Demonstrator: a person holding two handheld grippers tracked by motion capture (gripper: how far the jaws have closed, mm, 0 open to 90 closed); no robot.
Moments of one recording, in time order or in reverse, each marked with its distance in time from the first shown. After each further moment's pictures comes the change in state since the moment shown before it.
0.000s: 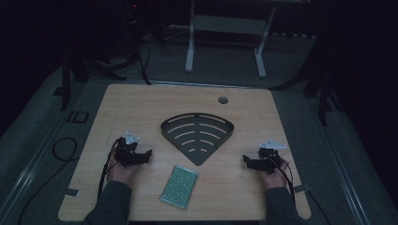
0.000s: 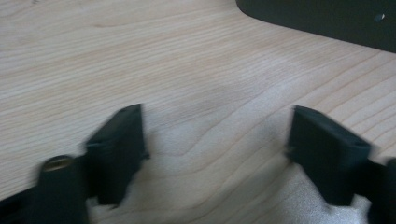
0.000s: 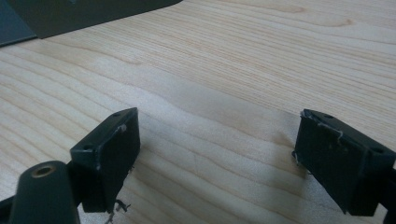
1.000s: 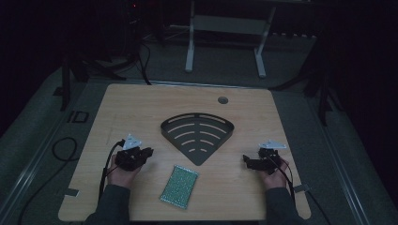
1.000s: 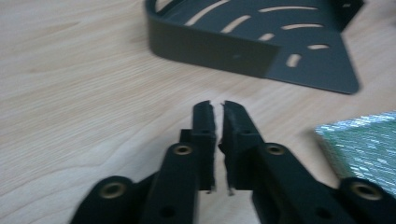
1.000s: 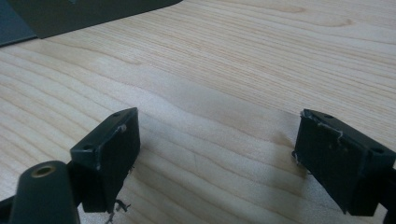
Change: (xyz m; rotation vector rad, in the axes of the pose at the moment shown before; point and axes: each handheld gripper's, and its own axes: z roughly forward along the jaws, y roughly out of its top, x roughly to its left) left arm -0.033 0.009 -0.047 -0.089 -0.197 0.065; right arm 0.000 0.000 0.000 0.000 0.000 0.000
